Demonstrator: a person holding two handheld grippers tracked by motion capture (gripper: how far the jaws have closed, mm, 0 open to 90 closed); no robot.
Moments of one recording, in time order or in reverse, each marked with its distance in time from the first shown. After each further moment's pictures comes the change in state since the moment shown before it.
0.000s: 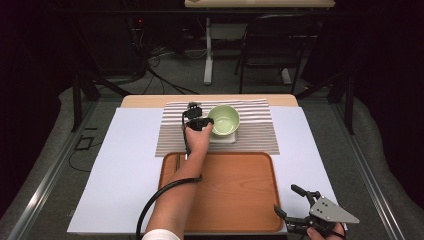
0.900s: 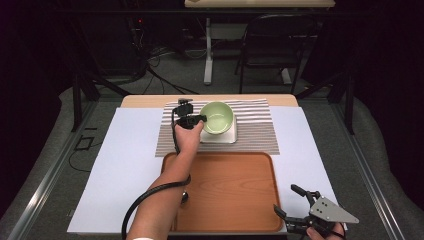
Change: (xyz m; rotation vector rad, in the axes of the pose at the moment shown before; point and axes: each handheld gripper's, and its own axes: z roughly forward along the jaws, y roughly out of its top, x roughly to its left) left arm 0.004 0.009 -0.047 -0.016 -0.025 0.030; right arm 0.000 0.000 0.000 0.001 -0.001 -0.003
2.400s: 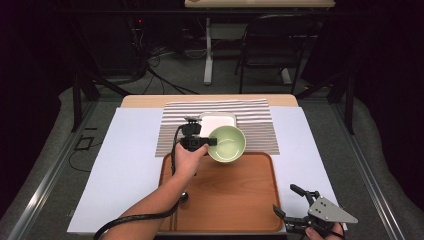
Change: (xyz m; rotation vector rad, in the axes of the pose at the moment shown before) left arm -0.033 -0.062 -0.041 0.187 -0.171 0.143; right arm 0.001 0.001 0.002 0.000 -0.002 -0.011
